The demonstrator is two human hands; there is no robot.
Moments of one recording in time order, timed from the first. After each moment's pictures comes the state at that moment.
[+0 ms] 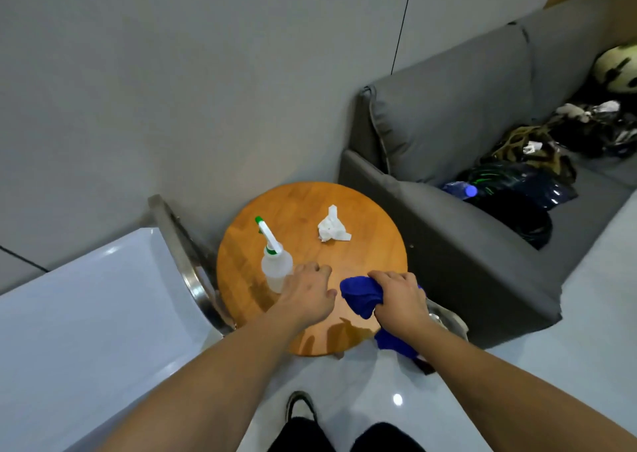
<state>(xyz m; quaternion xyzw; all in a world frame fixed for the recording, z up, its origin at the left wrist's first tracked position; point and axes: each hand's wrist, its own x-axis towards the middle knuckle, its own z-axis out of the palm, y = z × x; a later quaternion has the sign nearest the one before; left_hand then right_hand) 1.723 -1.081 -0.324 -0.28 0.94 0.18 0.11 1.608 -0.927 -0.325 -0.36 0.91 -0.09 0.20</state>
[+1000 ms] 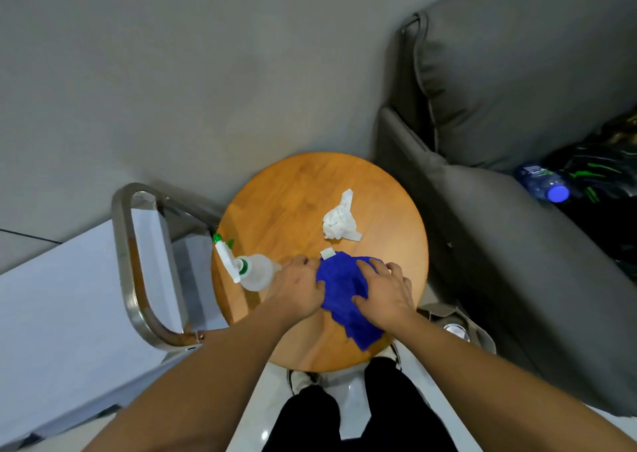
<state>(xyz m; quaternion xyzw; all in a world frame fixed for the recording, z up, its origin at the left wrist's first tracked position) 1.591 -1.127 -0.368 -0.43 0.85 0.21 0.21 1.448 -1.012 -0.412 -0.45 0.81 -0.02 0.37</state>
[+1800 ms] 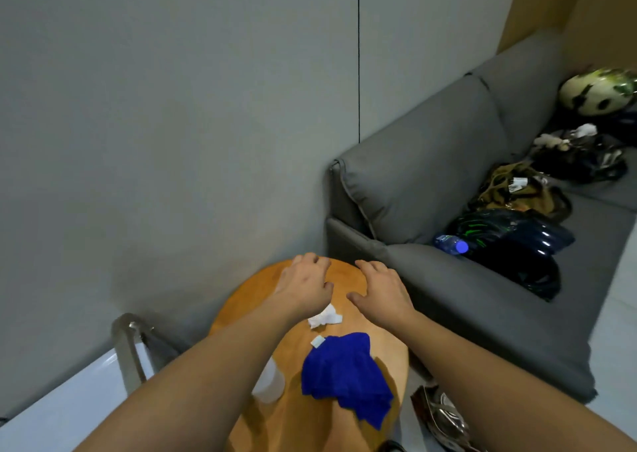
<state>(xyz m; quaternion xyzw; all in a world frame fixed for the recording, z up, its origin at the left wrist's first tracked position) 1.557 -1.156 -0.222 -0.23 0.97 0.10 0.05 1.459 -1.023 -0.265 -0.34 0.91 -0.20 0.16</state>
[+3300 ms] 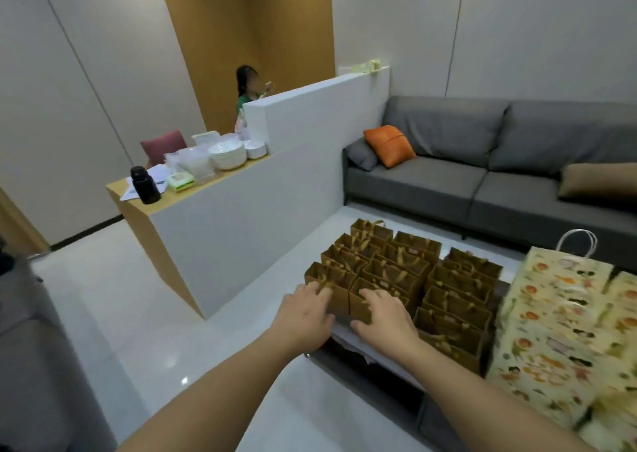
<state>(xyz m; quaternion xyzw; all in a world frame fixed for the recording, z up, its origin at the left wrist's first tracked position) 1.697 -0.269 -0.177 0.62 0.78 0.02 0.05 1.857 -0.190 -0.206 0.46 0.84 -0.25 -0.10</state>
